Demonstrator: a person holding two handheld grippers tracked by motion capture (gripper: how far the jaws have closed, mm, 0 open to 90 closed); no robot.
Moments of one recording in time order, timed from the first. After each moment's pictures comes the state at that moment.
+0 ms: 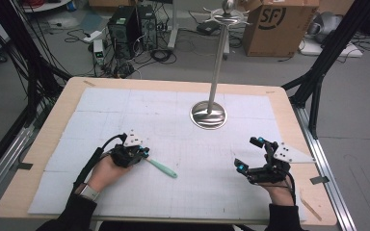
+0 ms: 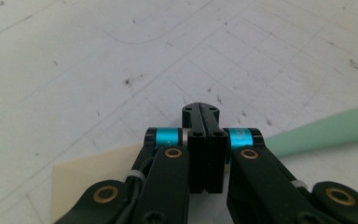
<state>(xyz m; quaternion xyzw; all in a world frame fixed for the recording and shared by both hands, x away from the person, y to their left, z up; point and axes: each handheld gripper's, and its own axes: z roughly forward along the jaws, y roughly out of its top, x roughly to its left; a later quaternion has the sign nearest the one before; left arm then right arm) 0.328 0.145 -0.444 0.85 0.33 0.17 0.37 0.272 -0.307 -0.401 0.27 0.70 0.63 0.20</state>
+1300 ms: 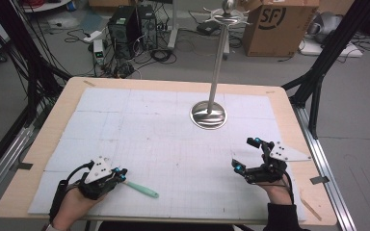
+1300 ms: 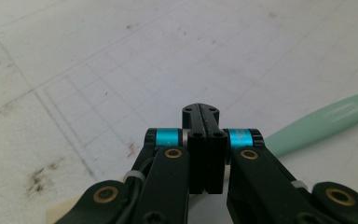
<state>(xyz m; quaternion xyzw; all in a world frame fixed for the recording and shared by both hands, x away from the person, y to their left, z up) 0.234 0.200 -0.440 0.82 0.31 0.20 0.44 0.277 -0.303 -0.405 0.27 0.71 0.62 0.19</state>
